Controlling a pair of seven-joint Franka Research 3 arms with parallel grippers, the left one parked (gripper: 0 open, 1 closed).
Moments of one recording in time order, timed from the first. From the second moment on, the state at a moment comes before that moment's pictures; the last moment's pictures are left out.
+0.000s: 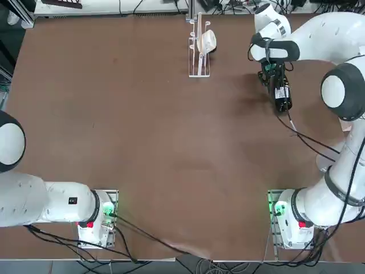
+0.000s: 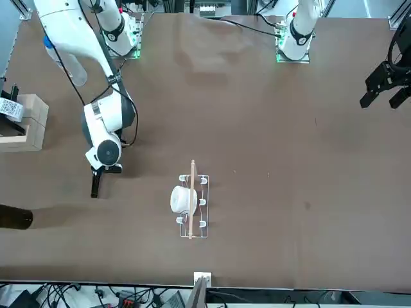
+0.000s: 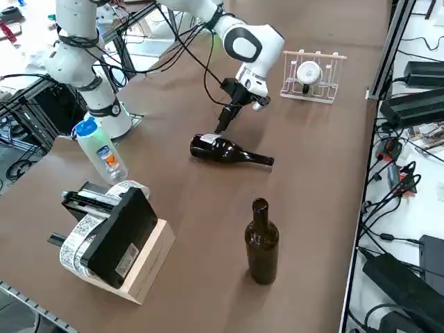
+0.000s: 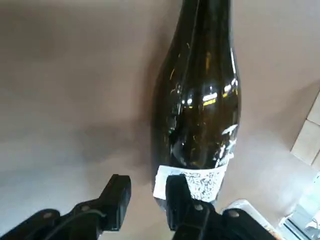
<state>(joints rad) 0.20 0.54 0.07 -1.79 -0.35 1.76 0.52</state>
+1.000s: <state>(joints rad) 0.20 0.57 0.06 -1.79 -0.35 1.78 0.54</state>
